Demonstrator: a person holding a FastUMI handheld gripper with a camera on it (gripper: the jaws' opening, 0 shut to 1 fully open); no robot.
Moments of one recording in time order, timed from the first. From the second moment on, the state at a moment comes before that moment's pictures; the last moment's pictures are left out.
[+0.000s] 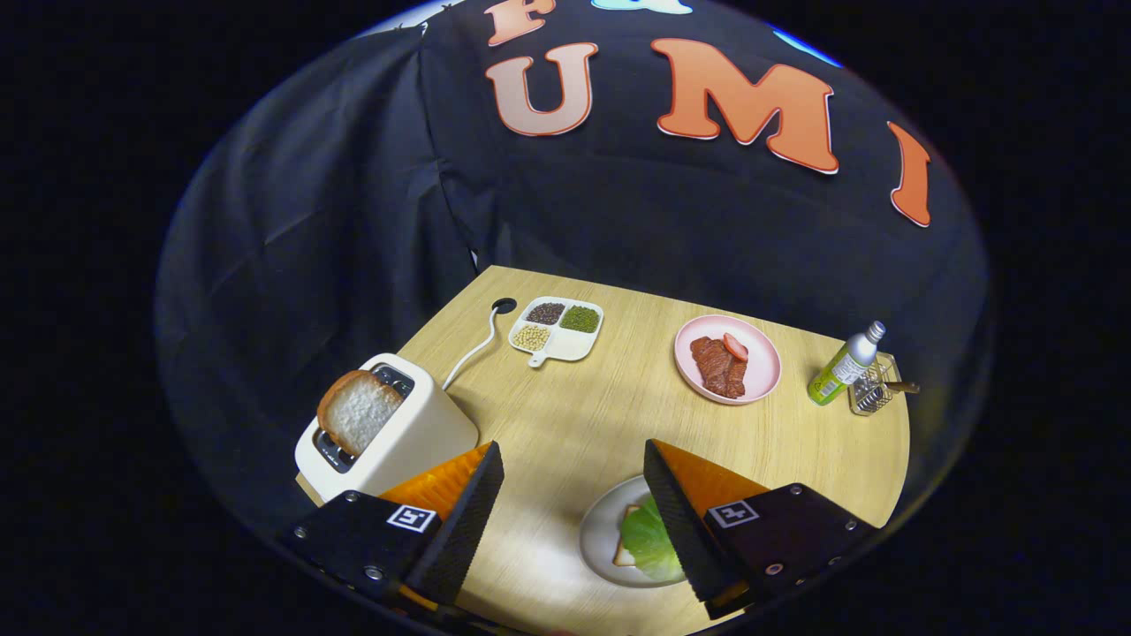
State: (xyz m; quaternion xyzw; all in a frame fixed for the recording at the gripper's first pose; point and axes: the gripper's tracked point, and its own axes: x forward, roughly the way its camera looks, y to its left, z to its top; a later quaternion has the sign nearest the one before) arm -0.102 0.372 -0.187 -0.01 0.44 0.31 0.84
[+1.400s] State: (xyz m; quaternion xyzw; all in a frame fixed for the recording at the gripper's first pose) arm -0.175 0.550 -0.204 -0.05 0.63 0.30 0.71
